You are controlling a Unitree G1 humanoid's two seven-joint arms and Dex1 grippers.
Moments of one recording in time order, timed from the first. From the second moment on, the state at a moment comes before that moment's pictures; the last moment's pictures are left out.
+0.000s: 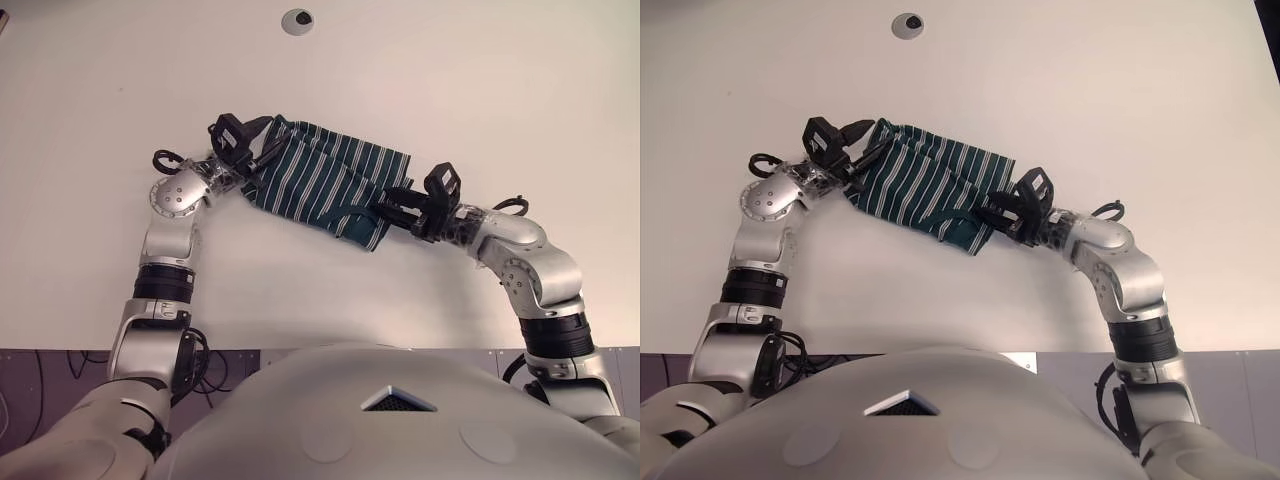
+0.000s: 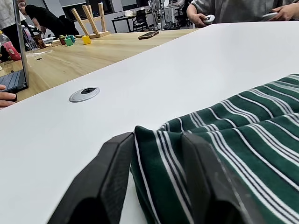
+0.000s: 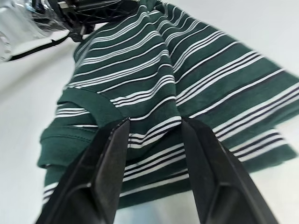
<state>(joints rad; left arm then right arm) -0.19 0.37 -0.07 0.37 -0.14 -0.16 -0.69 0.04 -0.44 0.17 -0.20 0.43 0.61 0.72</state>
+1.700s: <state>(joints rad) -0.32 0.35 -0.18 0.54 0.06 -0.15 -0.56 -0.23 -0.28 -0.05 0.31 0.42 0.45 0.53</state>
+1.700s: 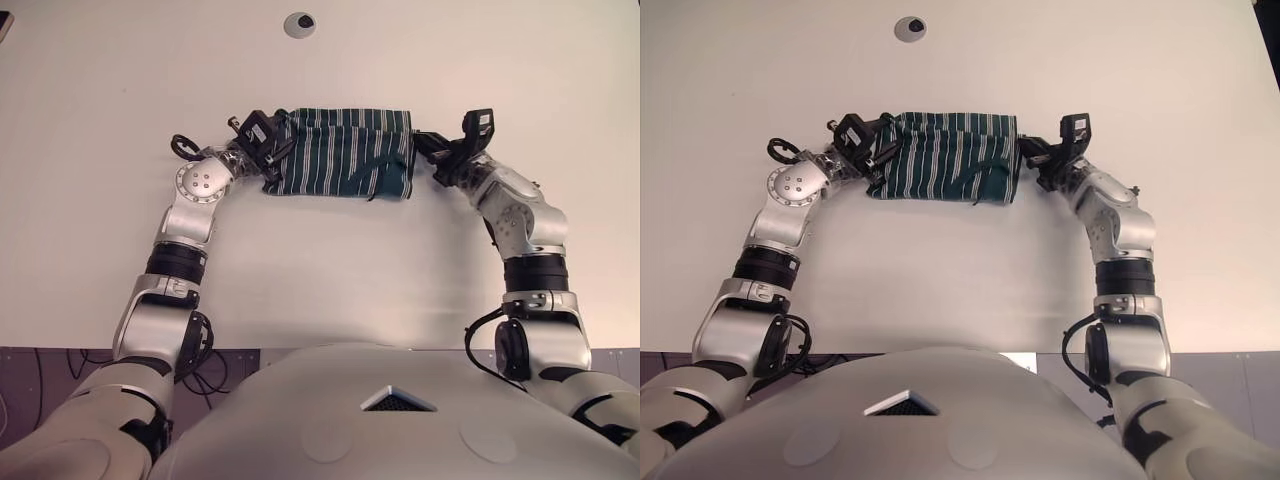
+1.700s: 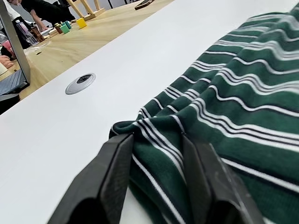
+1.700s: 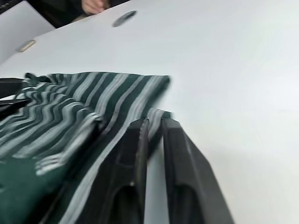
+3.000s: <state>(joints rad) -0.28 0.13 0.12 0.50 -0.32 -0.31 -0.55 -0.41 -0.03 -0.08 0.62 0.21 0.15 0.30</state>
